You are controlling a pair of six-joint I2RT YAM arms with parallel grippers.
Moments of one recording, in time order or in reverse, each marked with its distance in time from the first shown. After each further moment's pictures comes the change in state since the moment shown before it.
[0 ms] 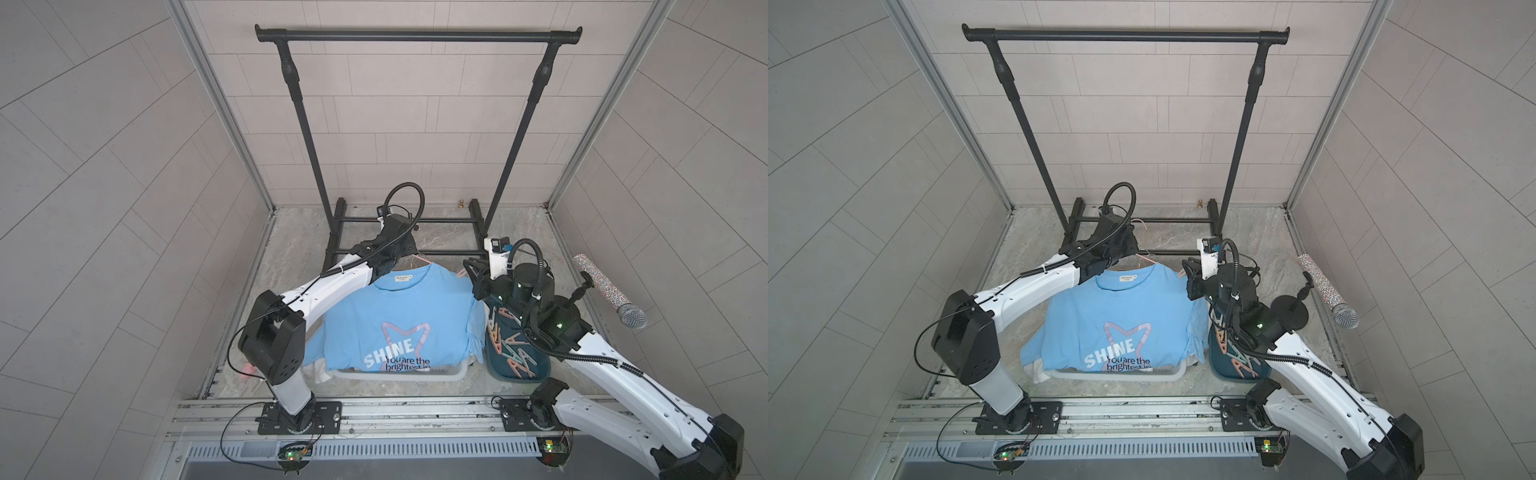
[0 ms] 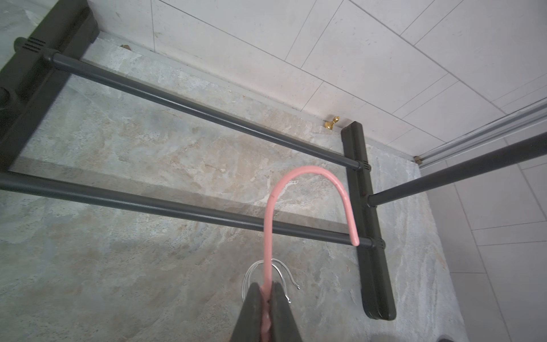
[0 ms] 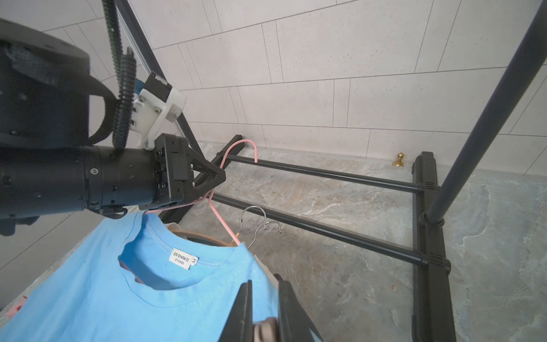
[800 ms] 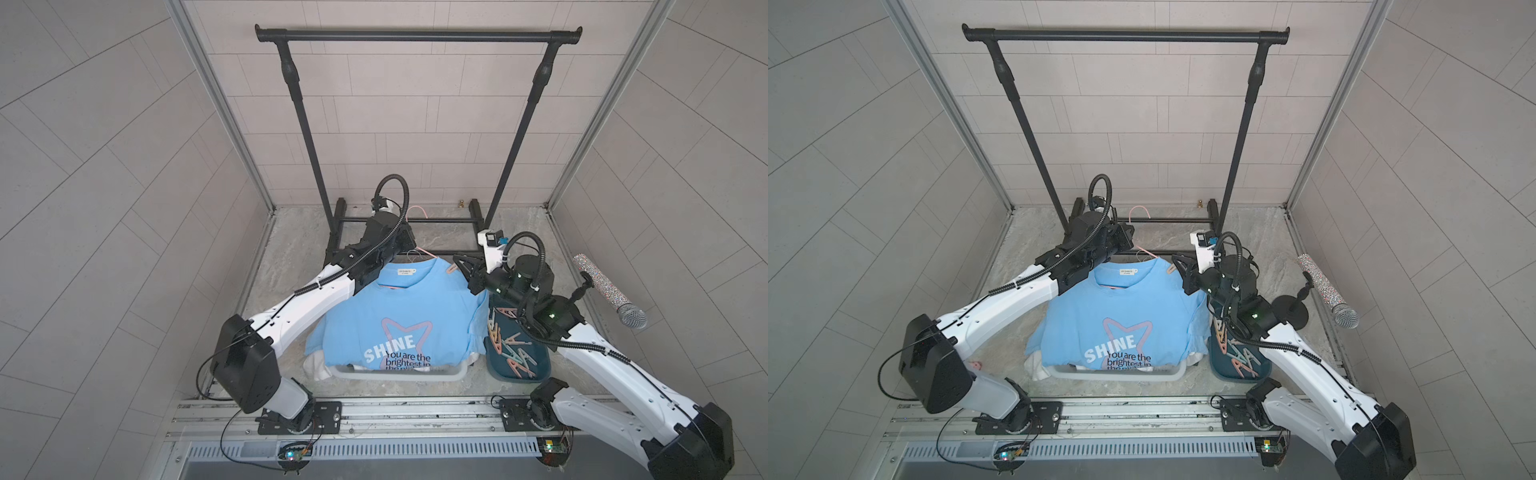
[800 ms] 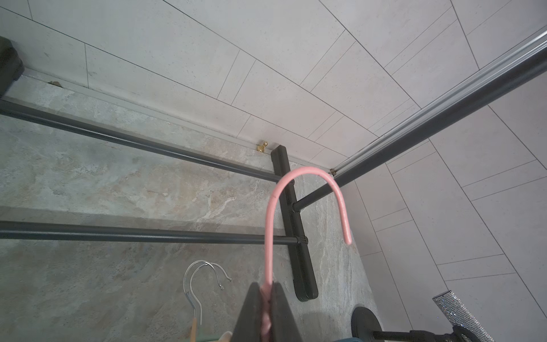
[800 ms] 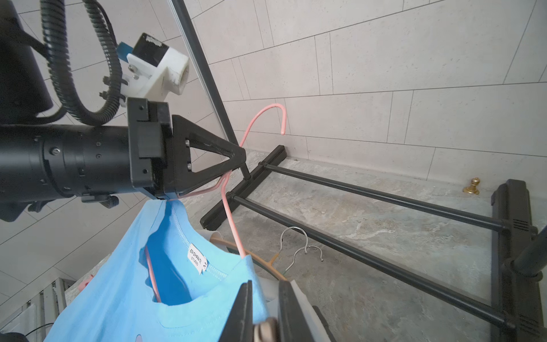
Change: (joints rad) left arm -0.009 -0.174 -0.075 0.128 0.124 0.019; right arm -0.064 0.073 0.000 0.137 -0.262 -0.002
